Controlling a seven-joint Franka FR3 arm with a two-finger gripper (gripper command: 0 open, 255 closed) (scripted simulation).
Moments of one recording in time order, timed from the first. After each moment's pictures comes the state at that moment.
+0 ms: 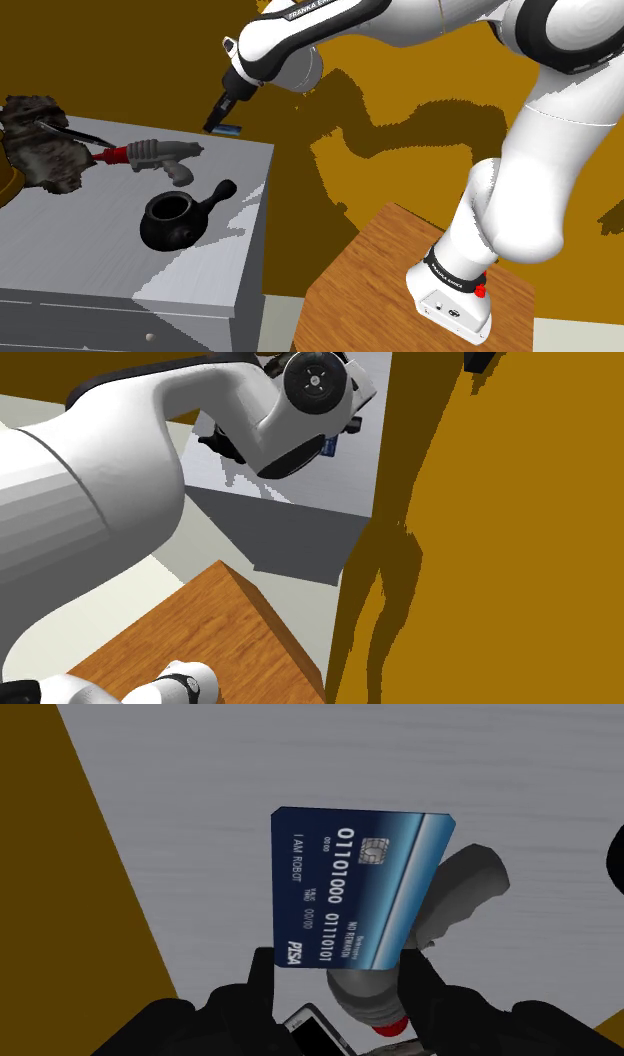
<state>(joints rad) 0.39 0.13 -0.07 -2.06 0.50 2.69 -0.77</state>
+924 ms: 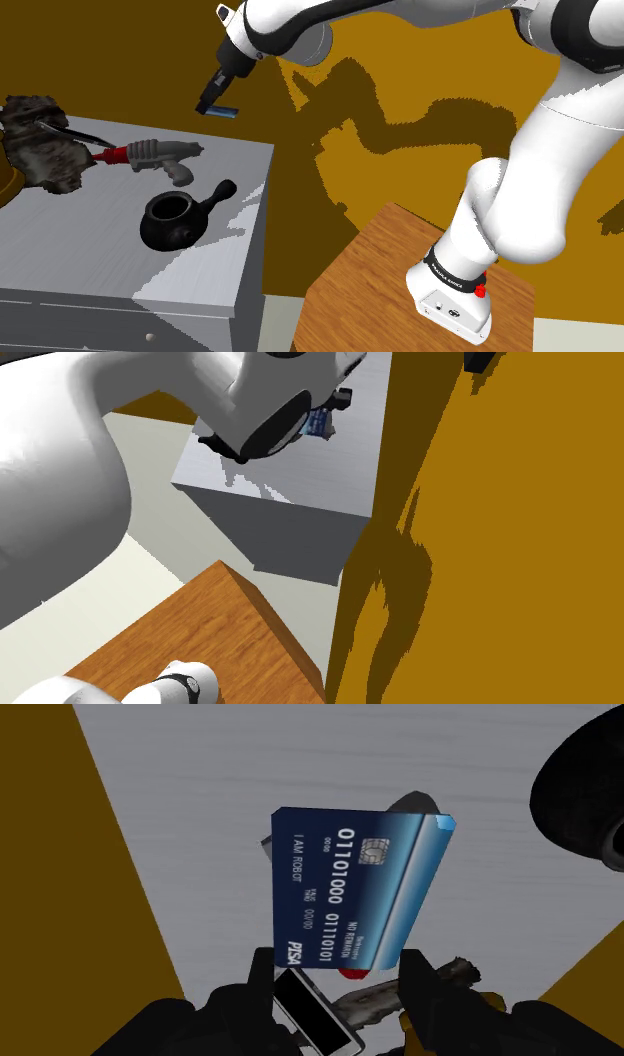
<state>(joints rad) 0.42 0.03 -0.07 -2.03 0.36 2.59 -0.61</state>
